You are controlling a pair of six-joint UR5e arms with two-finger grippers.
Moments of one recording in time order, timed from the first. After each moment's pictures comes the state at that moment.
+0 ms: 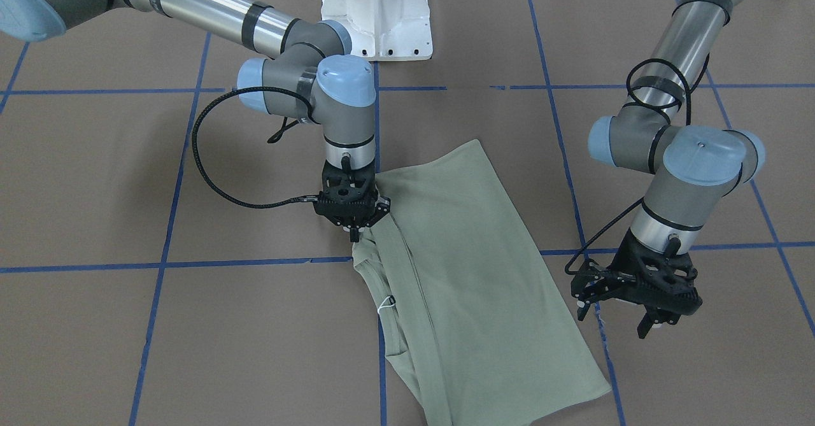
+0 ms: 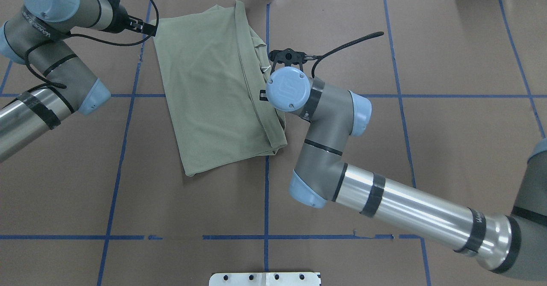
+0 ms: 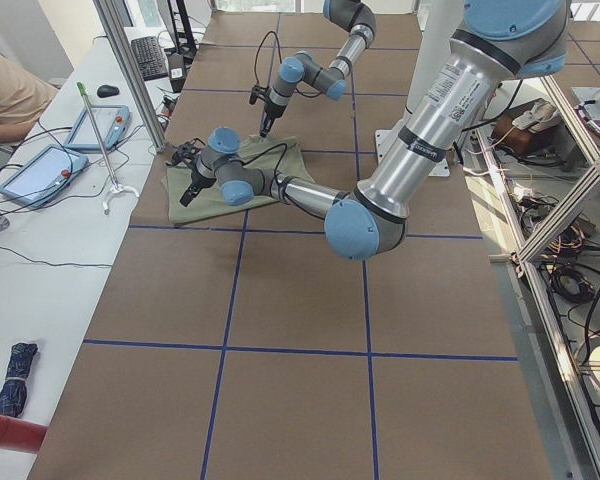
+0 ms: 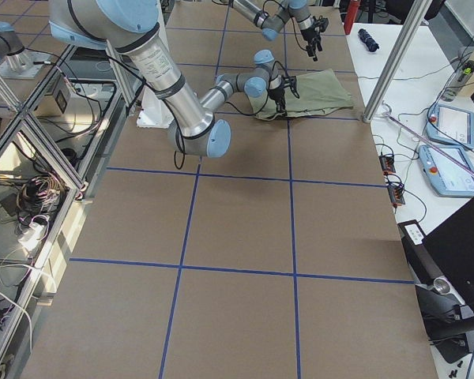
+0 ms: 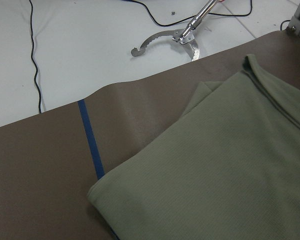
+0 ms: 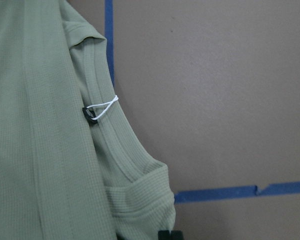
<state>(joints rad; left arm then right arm) -0.96 -2.17 -1.19 -2.38 -1.83 -0.62 0.50 -0.79 1.41 -1.36 1.51 1.30</state>
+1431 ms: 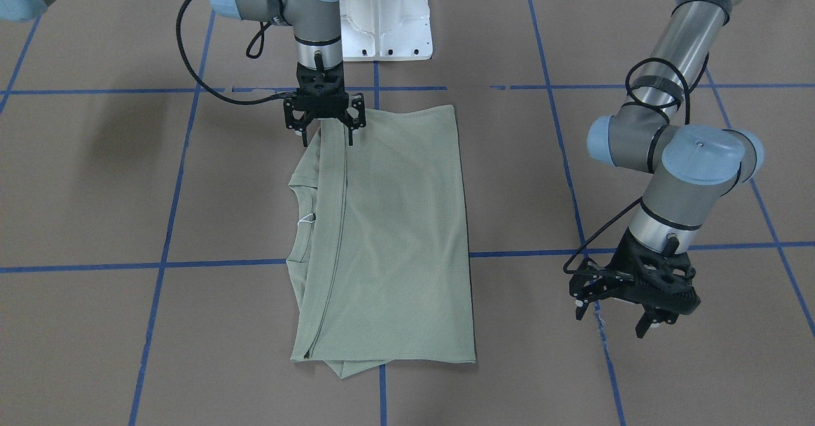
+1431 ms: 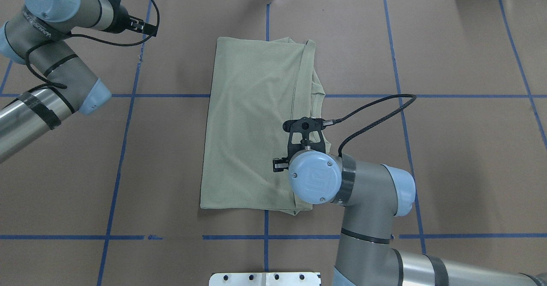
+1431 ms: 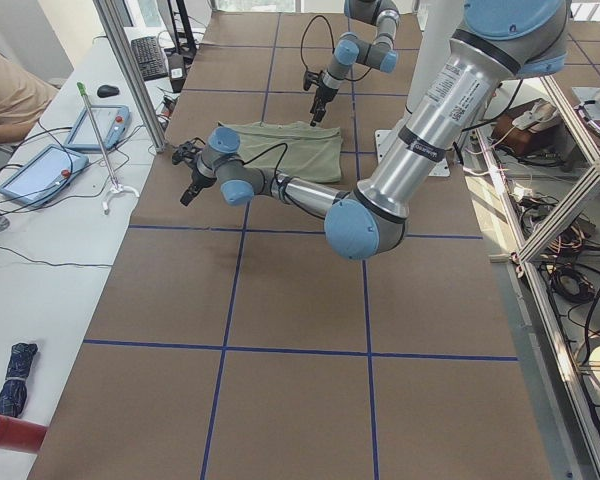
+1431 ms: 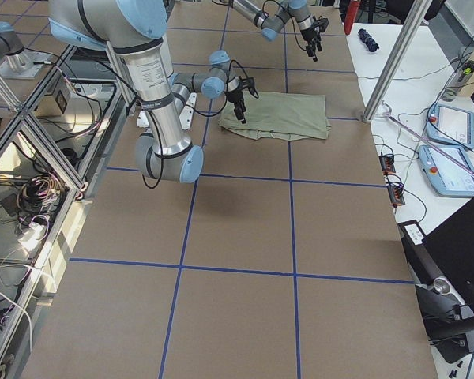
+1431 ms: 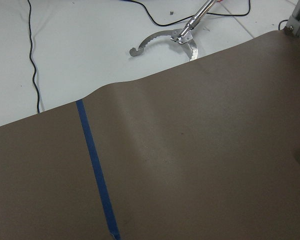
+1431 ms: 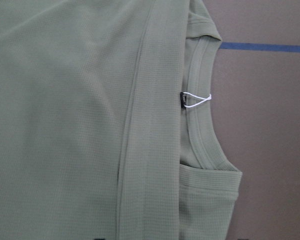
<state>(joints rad) -0.96 -2.17 -1.19 -2.38 -1.83 -0.62 0.31 -0.97 1.79 -1.63 1.45 1.28</state>
